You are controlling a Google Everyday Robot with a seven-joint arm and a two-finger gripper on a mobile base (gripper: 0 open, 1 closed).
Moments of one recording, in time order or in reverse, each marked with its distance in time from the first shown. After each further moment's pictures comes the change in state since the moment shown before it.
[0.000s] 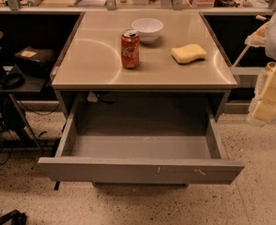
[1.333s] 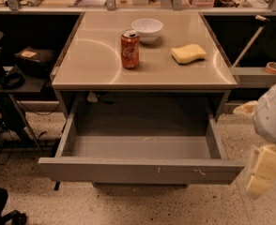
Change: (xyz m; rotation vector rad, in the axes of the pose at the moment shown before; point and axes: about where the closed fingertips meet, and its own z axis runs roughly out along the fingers) arm 0.036 0.097 0.090 -0.209 -0.045 0.031
